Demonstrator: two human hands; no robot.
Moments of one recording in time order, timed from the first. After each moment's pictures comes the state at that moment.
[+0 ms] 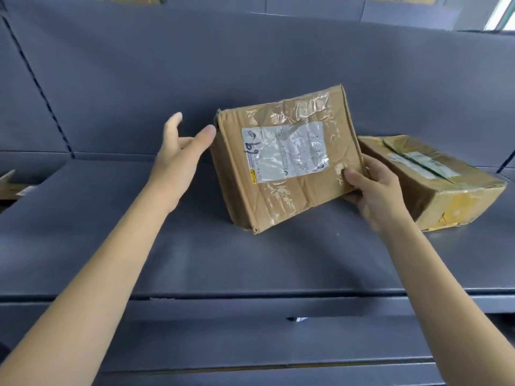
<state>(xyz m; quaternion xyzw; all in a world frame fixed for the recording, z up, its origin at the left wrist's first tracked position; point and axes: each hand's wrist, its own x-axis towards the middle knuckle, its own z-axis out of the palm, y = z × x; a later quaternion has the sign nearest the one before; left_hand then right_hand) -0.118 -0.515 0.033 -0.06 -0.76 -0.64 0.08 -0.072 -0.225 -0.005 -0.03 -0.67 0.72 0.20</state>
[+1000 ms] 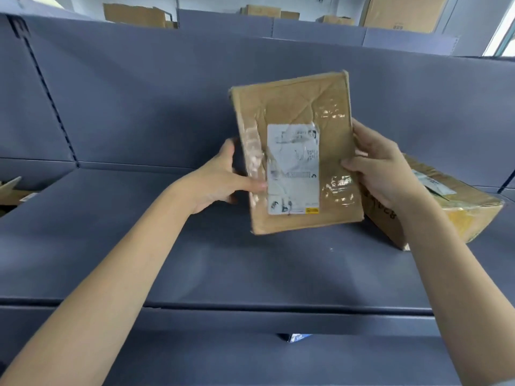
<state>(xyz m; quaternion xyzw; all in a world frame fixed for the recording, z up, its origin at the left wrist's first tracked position) -0.117 -0.472 0.040 -0.18 -0.77 -0.60 -0.13 -0.075 -0.215 0.056 0.17 -0.75 0.62 0.16</state>
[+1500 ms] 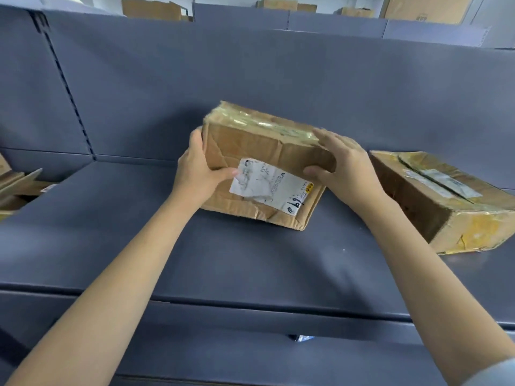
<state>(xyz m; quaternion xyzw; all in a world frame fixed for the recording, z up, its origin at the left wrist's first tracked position) -0.138 -0.499 0.013 -0.08 -0.84 -0.49 0.22 -0.111 -0.252 0.031 0.15 -0.91 0.22 0.31</state>
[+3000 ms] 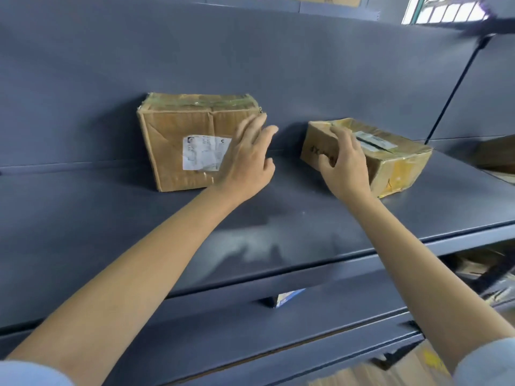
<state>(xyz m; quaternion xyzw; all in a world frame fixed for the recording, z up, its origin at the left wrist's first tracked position) -0.131 -0.390 -0.006 -0.42 -0.81 -0.28 0.30 -0.065 -0.204 -0.015 -0.10 -0.88 0.23 0.40</state>
